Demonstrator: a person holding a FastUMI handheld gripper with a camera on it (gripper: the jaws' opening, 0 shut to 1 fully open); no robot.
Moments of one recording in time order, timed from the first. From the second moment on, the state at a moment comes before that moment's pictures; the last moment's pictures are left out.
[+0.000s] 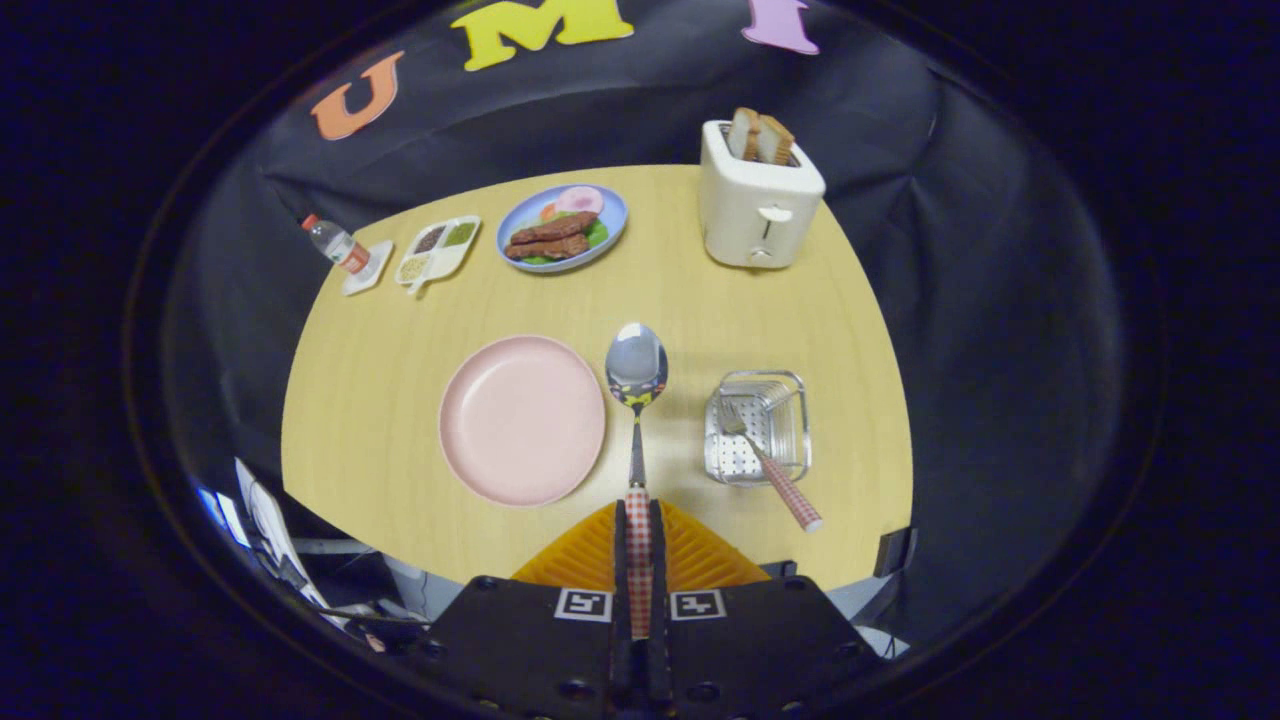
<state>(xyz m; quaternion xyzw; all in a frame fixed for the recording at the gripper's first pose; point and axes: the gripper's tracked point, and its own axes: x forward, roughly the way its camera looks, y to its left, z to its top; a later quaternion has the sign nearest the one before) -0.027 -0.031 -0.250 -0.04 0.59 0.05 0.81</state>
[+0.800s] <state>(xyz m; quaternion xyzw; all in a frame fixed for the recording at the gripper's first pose) -0.019 -0.107 -0.245 -0.11 0.70 0.01 0.70</state>
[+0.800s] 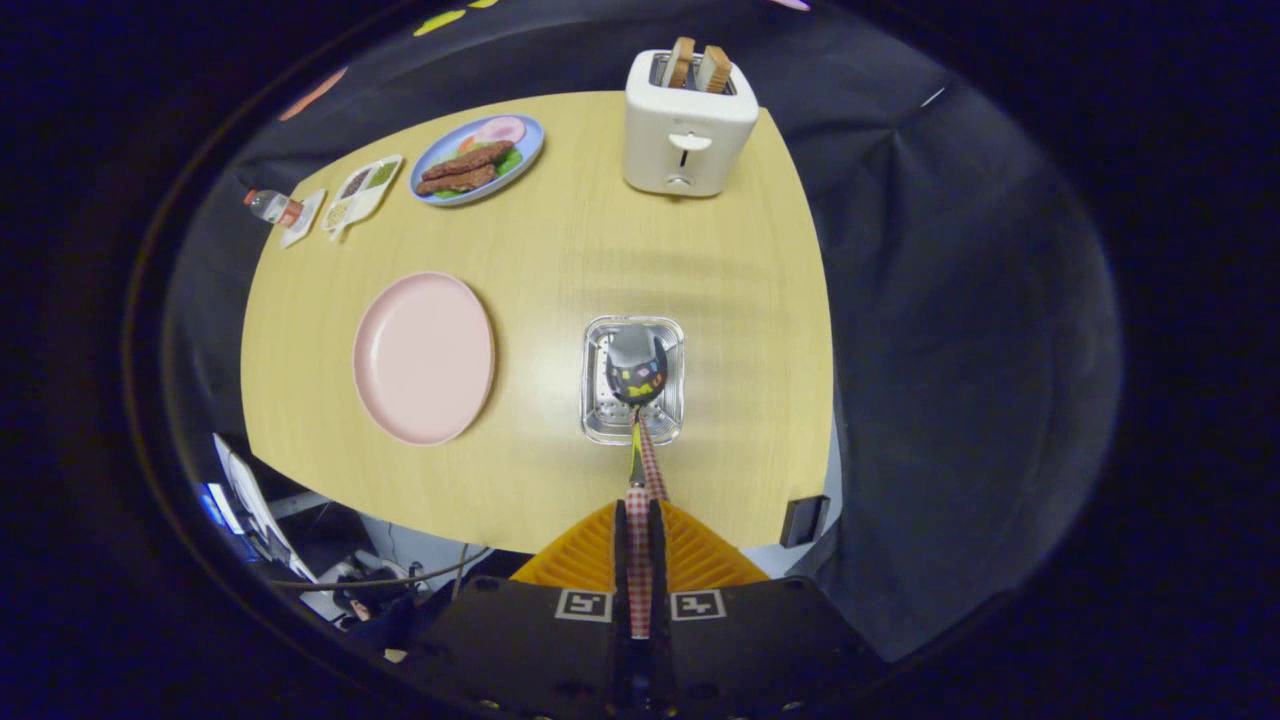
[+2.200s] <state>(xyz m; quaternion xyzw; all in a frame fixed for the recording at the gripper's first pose) 0.011 -0.096 -0.283 -0.09 0.78 0.02 0.62</state>
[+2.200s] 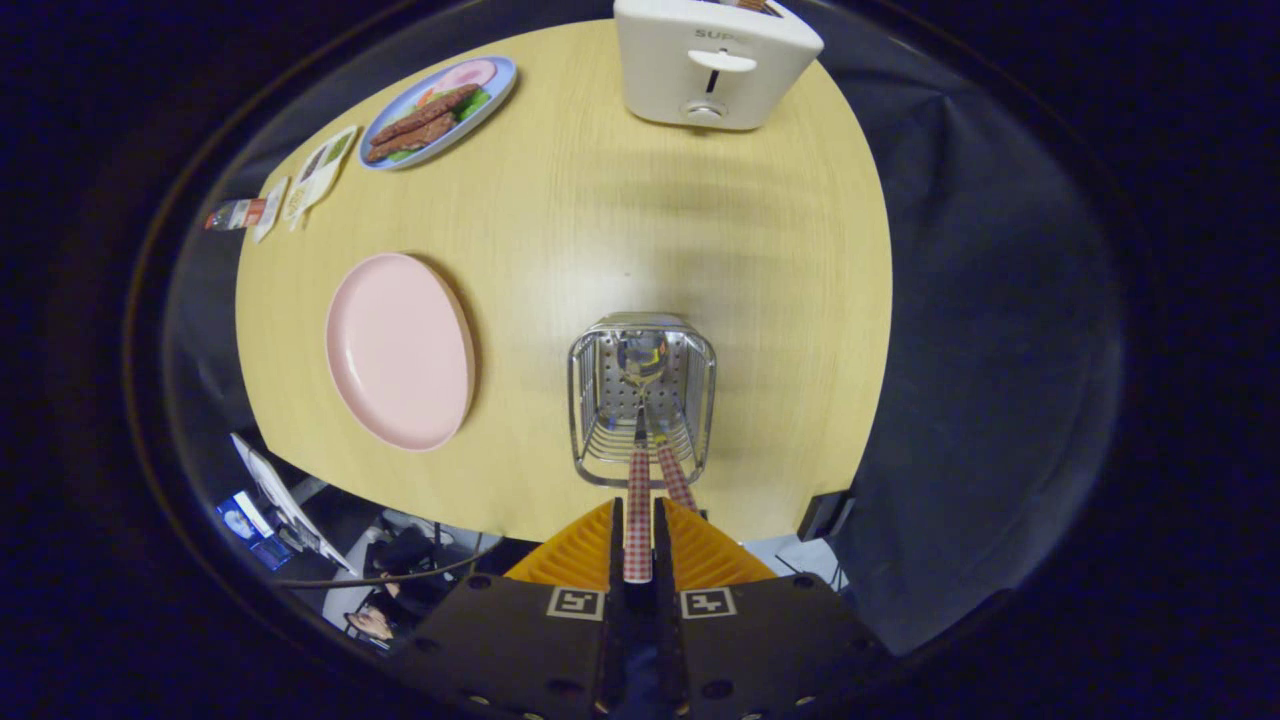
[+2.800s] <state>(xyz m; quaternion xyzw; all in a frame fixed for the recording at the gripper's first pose) -0.008 -0.039 -0.243 -0.09 0.66 0.04 0.74</state>
